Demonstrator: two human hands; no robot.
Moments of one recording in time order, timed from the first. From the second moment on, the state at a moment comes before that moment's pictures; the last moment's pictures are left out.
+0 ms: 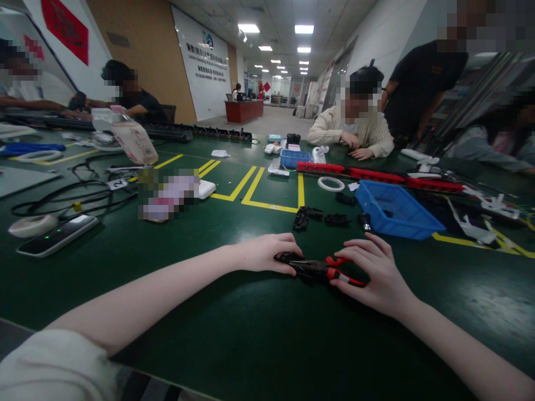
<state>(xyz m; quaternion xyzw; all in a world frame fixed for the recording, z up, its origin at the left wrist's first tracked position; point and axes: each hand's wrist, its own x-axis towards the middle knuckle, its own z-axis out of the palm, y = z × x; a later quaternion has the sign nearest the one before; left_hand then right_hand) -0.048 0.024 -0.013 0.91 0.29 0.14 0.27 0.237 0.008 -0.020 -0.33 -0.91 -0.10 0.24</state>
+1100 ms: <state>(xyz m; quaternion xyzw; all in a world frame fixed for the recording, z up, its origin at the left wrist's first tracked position) -0.046 0.021 -0.010 0.90 0.32 0.12 0.28 0.234 0.003 -0.016 -0.36 -0.90 -0.05 0.25</state>
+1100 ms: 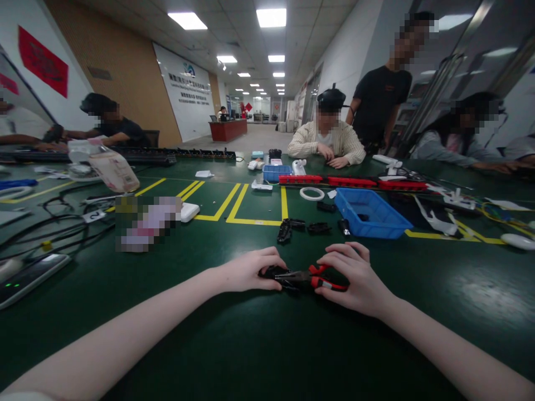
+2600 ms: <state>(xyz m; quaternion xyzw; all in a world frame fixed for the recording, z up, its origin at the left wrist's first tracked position) -0.043 0.023 -0.009 0.90 0.33 0.12 0.27 0.234 0.000 -0.017 -0.38 -0.89 0.00 0.26</state>
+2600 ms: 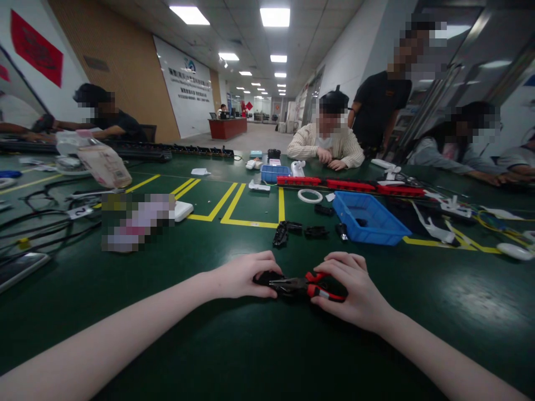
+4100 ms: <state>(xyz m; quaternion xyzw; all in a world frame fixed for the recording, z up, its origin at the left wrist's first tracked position) -0.035 0.014 -0.013 0.96 0.26 0.08 0.08 0.244 0.004 -0.015 -0.34 -0.92 0.04 0.21</state>
